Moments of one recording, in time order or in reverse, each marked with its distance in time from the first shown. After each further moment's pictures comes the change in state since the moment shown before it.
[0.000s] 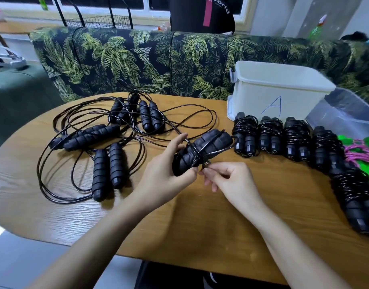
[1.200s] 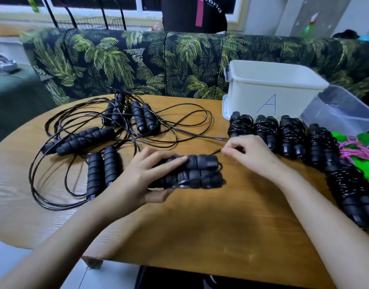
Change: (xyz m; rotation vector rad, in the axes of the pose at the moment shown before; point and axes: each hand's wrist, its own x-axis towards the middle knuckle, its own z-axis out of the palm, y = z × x) left_hand -0.001 -0.029 -0.043 0.546 -0.152 0.617; right_hand 0.066 0.045 -0.063 -0.422 -0.098 -0.188
